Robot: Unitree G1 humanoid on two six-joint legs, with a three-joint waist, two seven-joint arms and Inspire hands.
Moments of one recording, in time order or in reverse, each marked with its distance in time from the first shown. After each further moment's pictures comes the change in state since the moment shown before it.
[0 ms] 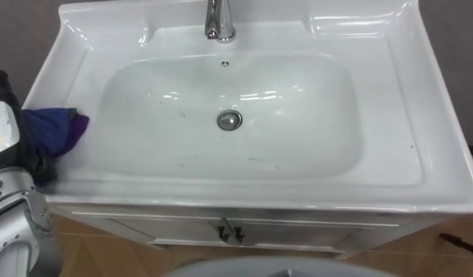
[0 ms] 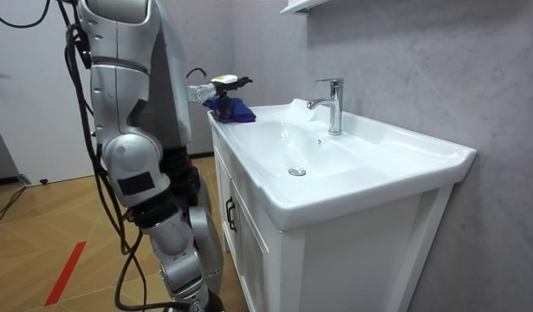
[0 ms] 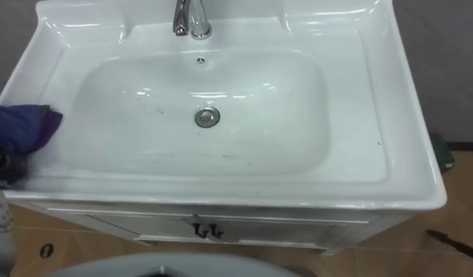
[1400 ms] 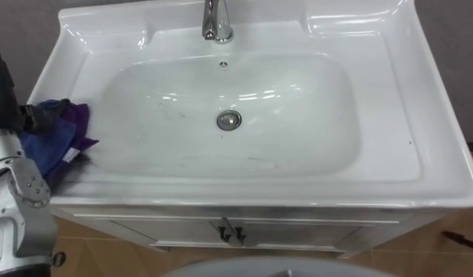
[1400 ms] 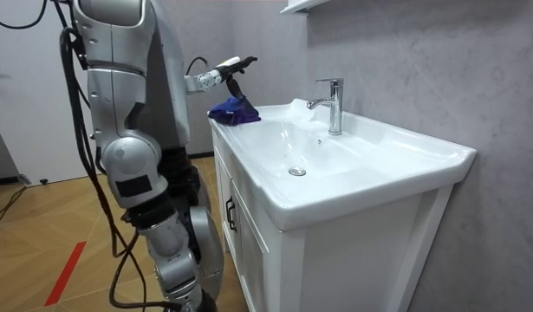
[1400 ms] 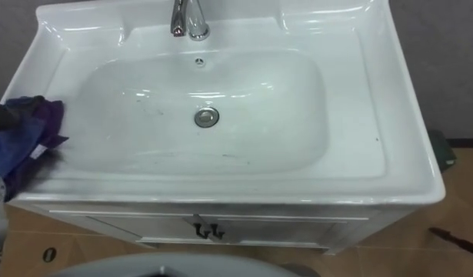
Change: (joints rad) left arm -0.057 0.011 0.037 -0.109 -0.250 -0.028 0.012; right arm -0.016 0.023 0.004 0.048 0.037 0.000 -0.047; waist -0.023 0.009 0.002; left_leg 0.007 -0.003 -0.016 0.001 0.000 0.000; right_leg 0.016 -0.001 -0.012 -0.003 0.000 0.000
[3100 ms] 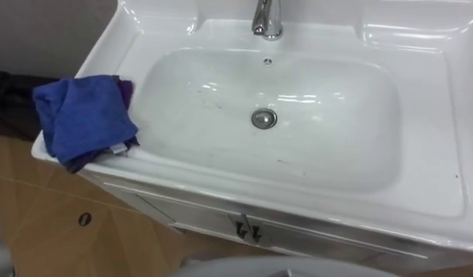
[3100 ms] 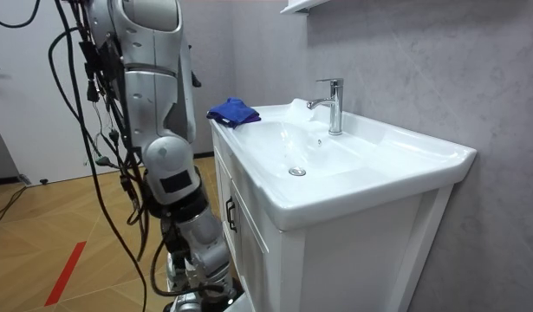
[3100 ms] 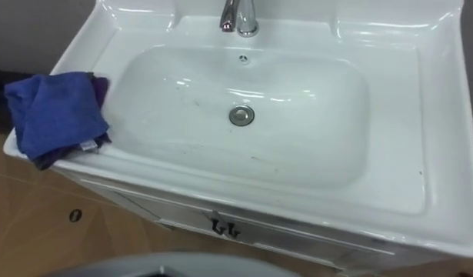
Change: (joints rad) left arm 0.106 -0.041 0.281 0.045 -0.338 0.027 0.215; right arm 0.008 -0.001 0.002 -0.045 0.008 0.049 0.037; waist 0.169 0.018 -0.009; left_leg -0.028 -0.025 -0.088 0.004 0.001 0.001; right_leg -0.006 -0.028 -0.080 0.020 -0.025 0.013
